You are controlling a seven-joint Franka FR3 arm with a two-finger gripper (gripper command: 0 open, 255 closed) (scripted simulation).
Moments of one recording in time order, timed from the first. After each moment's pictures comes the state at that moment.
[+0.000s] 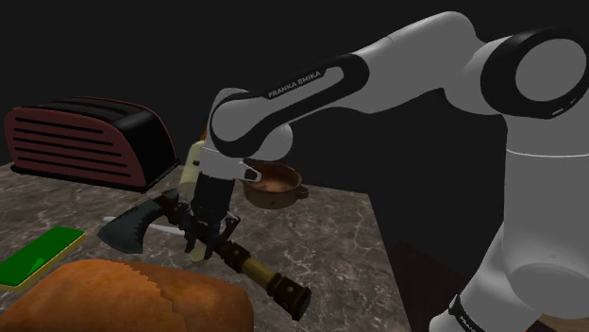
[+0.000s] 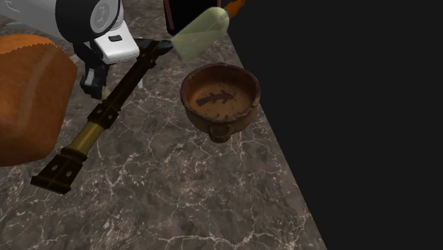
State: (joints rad) arm 0.08 0.38 0.50 -1.86 0.37 2.22 1.39
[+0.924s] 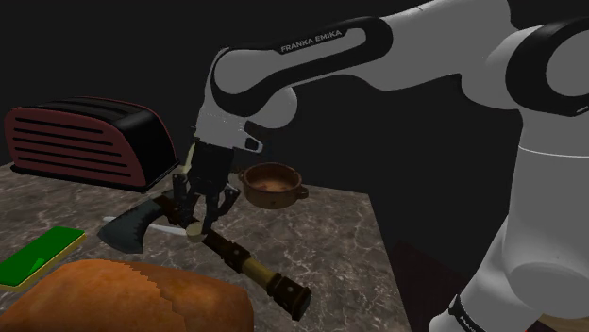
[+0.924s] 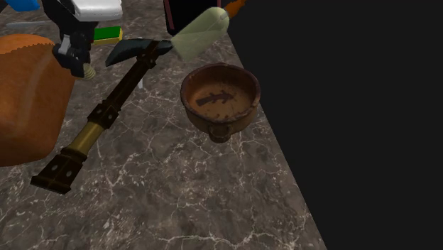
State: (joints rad) arm 0.06 0.30 0.51 -1.78 0.37 2.07 1.44
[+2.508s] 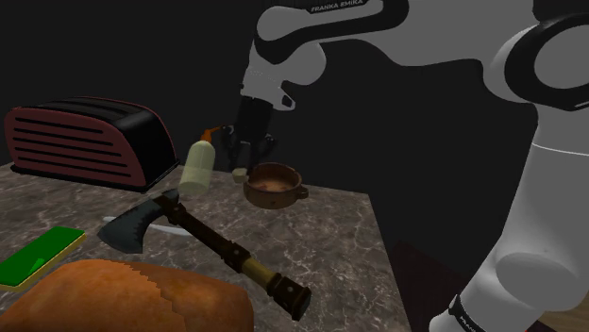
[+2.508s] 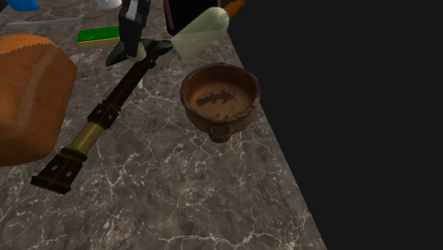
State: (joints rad) arm -0.11 0.22 0.42 -1.69 0.39 1.81 1.26
